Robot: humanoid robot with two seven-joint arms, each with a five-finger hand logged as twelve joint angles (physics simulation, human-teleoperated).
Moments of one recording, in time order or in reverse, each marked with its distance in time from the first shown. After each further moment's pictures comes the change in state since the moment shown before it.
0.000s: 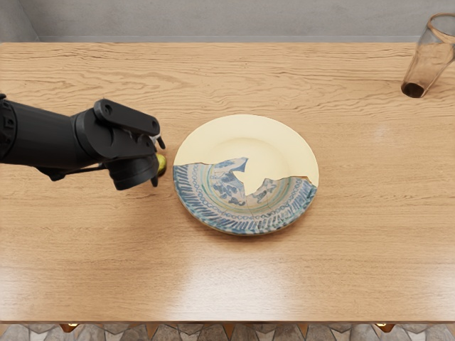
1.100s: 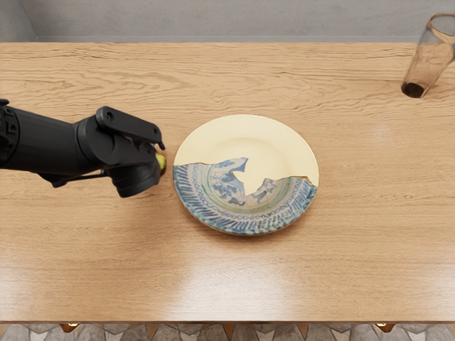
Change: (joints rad) left arm 0.025 0.000 -0.016 -0.012 0.009 0.087 0.002; right arm 0.000 0.000 0.000 0.000 0.000 0.000 0.000
